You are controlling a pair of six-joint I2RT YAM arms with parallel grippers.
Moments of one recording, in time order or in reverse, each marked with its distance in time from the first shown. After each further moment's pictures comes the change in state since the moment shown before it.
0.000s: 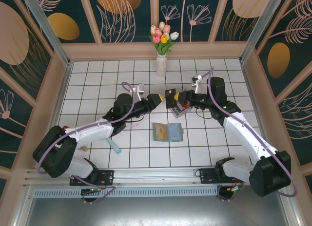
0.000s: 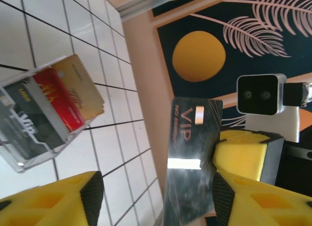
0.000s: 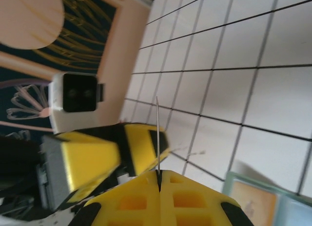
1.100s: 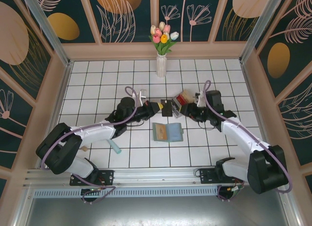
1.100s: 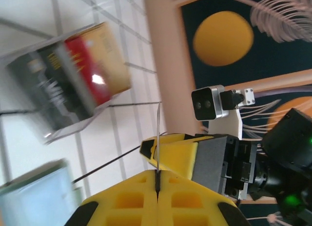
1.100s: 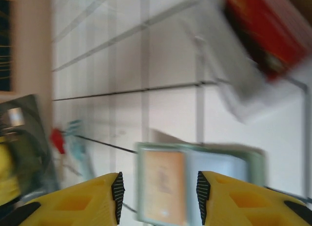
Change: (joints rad) left arm -0.032 0.037 -0.060 -0.042 -0.015 0.011; right arm -0.045 0.029 -0.236 -0.070 0.202 -0.025
